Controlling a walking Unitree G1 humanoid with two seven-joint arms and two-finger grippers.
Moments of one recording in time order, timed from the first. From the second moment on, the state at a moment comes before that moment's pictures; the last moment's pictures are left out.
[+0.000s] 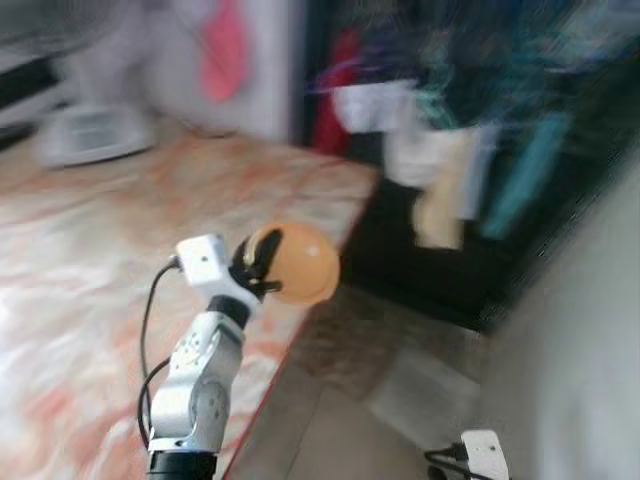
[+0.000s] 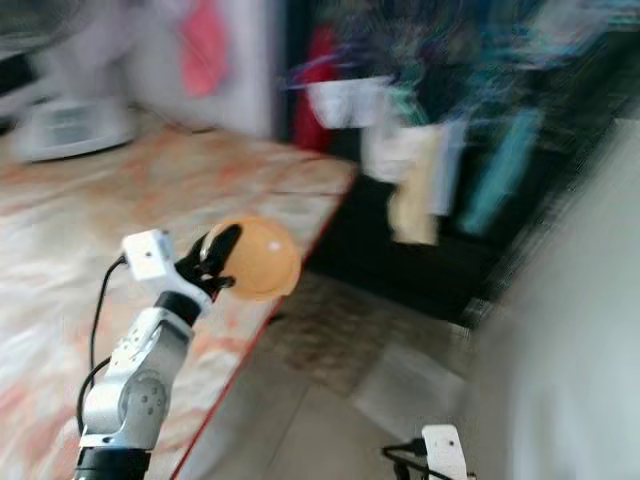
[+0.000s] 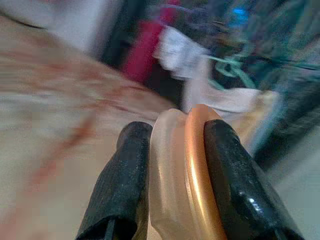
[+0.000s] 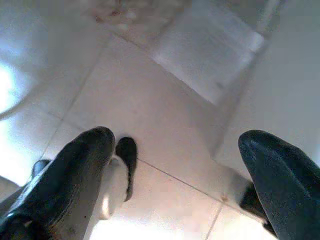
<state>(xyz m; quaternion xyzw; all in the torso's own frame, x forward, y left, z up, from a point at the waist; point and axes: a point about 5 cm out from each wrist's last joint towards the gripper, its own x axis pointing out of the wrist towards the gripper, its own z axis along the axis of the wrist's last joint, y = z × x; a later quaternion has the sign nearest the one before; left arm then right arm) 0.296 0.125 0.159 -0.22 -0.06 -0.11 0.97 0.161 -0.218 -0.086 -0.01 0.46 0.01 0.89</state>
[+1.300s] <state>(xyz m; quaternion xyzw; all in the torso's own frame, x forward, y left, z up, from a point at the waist) 0.290 0.136 0.147 -0.15 -0.03 -0.13 0.98 0.162 -0.216 -0.087 0.00 0.46 0.01 0.89</state>
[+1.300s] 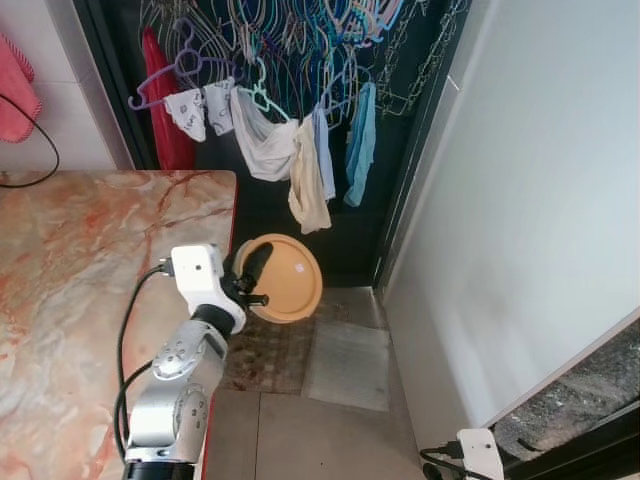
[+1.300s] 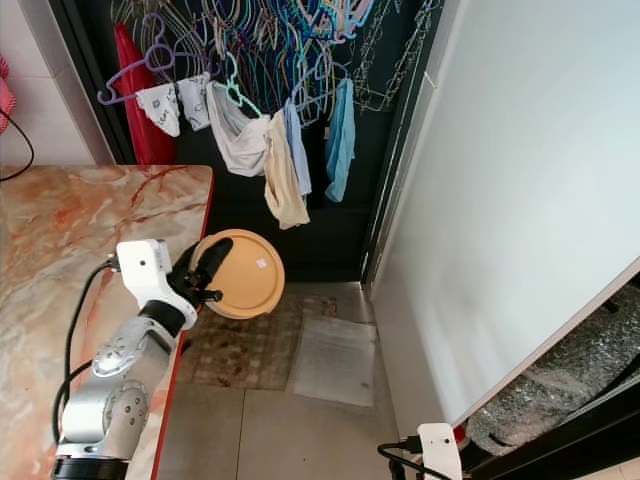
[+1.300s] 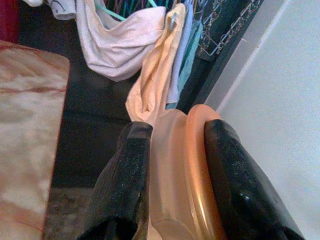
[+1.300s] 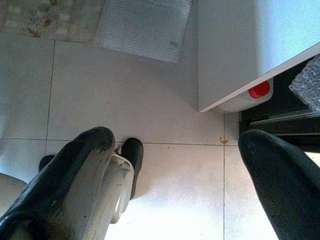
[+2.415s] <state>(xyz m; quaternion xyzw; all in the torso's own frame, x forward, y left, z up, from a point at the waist) 0.290 0.127 0.147 -0.10 -0.03 -0.15 0.98 0.159 -0.216 -0.088 -0.01 0.46 0.00 0.89</state>
